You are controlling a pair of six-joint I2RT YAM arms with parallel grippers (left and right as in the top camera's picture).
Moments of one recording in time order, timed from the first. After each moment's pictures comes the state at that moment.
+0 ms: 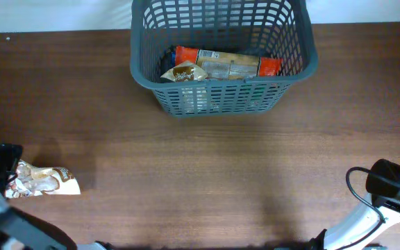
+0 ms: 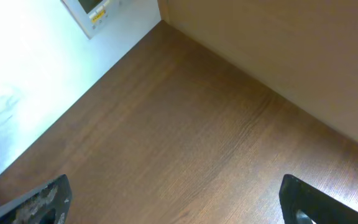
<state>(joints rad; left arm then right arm) 0.83 1.61 1.31 -1.05 -0.07 -0.59 -0.44 2.01 2.78 -1.56 0.24 0.36</state>
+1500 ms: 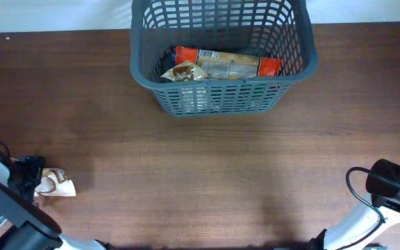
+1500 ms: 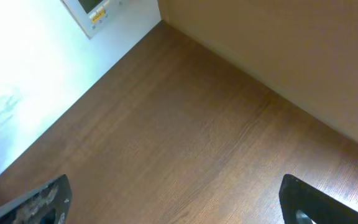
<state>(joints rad) 0.83 1.77 1.07 -0.77 -0.02 -0.69 -0.44 2.01 2.78 -1.56 0.24 0.36</state>
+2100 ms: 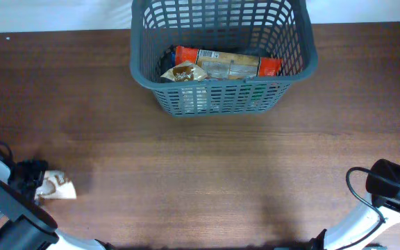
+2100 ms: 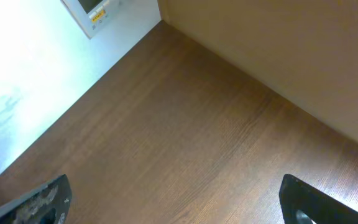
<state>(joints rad) 0.83 1.81 1.07 -0.75 -0.02 -0.64 -0.44 2.01 2.78 -1.56 0.24 0.36</state>
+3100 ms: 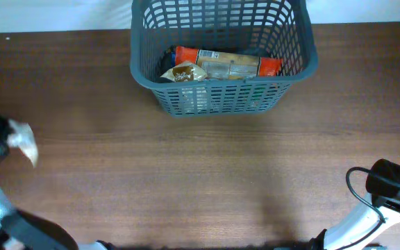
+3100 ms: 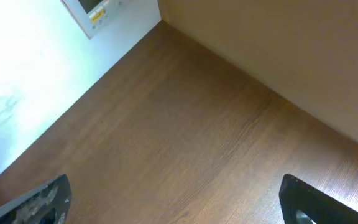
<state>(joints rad) 0.77 1.62 1.45 -0.87 0.29 -0.50 -0.44 2.01 2.78 -1.56 0.24 0.36</state>
